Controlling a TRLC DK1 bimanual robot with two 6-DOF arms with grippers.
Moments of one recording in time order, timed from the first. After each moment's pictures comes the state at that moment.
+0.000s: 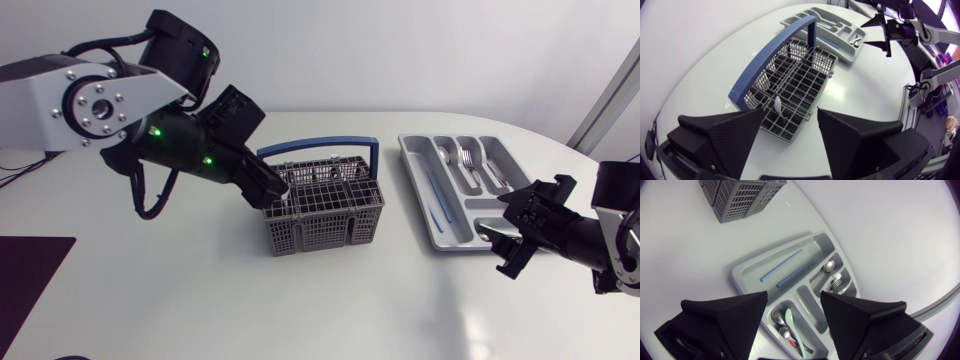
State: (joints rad) left arm -0.51 1.49 1.17 -0.56 0.22 0.29; right arm -0.20 1.19 0.44 0.08 -0.30 -1.11
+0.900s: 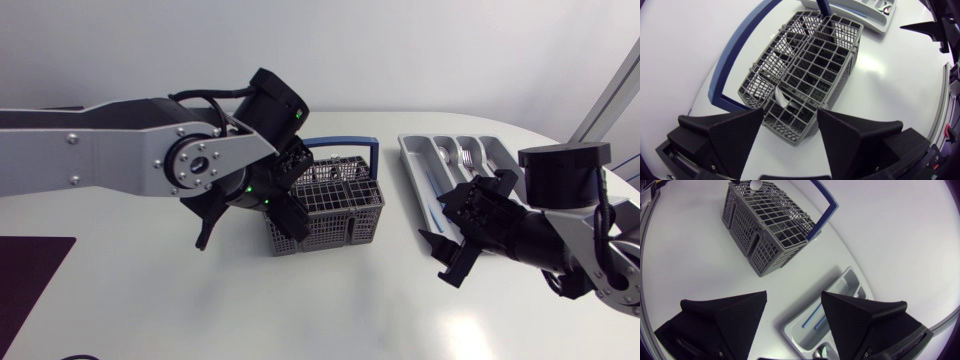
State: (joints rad) left arm -0.74 1.63 1.17 -0.52 -0.28 0.24; right arm 0.32 1.07 0.52 -0.12 -0.05 -0.76
